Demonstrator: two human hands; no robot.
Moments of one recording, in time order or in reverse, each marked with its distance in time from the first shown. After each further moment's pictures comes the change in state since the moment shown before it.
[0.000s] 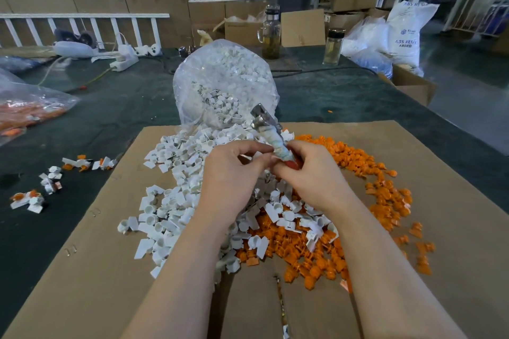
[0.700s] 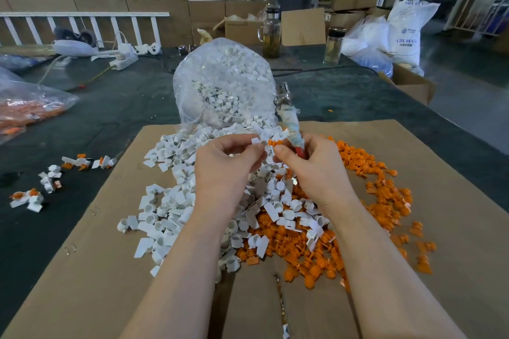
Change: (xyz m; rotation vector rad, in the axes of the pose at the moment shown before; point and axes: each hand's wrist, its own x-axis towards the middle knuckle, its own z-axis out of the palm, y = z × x) left_hand 0.003 0.001 0.000 -0.434 0.121 -0.174; right_hand 0.002 0.002 0.004 0.255 0.166 0.093
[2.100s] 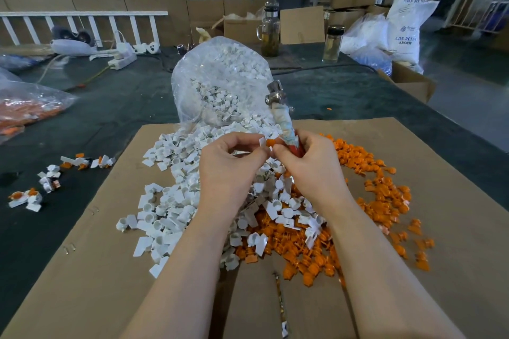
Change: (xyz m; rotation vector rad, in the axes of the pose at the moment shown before) left_hand -0.008 0.001 0.004 0.157 -0.017 0.110; right_hand -0.001 -0.006 0.004 -0.066 0.012 0.002
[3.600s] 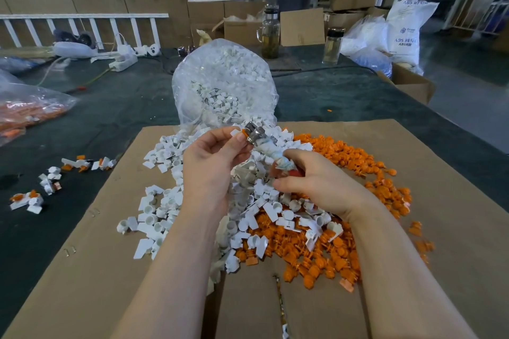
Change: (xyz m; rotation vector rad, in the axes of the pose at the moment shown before) left_hand 0.014 -0.005 -0.014 -0.416 0.015 -0.061; right_hand -0.003 -0.002 -0.026 -0.166 -0.513 0.051
